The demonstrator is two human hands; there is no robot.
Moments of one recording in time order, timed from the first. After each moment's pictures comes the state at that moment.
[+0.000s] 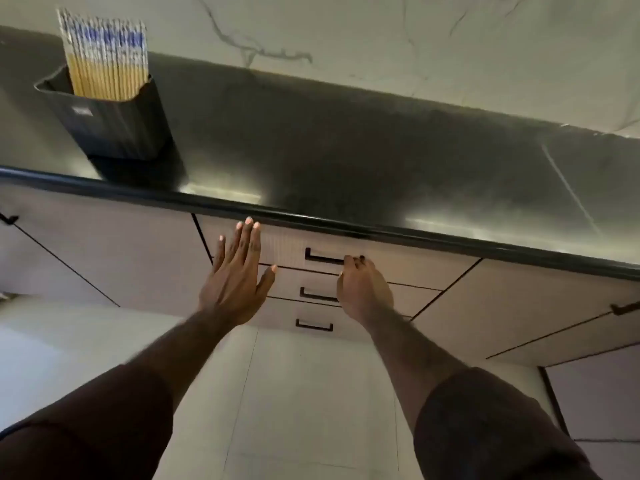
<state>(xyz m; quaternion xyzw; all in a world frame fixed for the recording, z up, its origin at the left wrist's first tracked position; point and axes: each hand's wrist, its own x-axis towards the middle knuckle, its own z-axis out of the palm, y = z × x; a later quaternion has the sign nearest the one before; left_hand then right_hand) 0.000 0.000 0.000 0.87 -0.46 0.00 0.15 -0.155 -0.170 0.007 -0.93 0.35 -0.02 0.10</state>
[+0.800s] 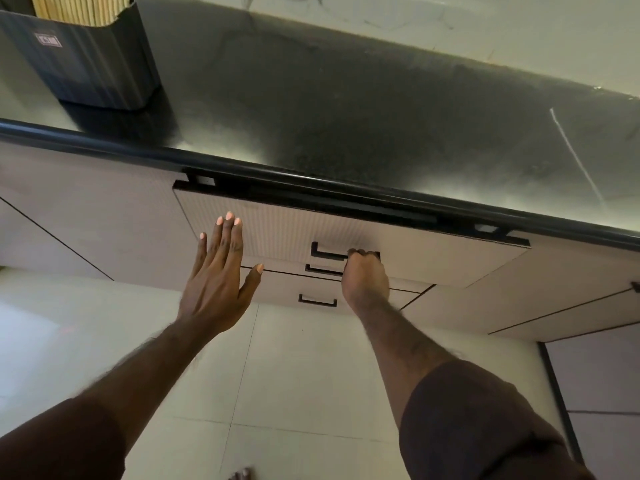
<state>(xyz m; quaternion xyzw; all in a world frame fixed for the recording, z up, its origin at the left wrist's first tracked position) 0.000 0.045 -0.044 0.87 -0.46 0.01 0.17 -0.142 -0.151 -0.042 -0.90 0.43 0.01 0.08</state>
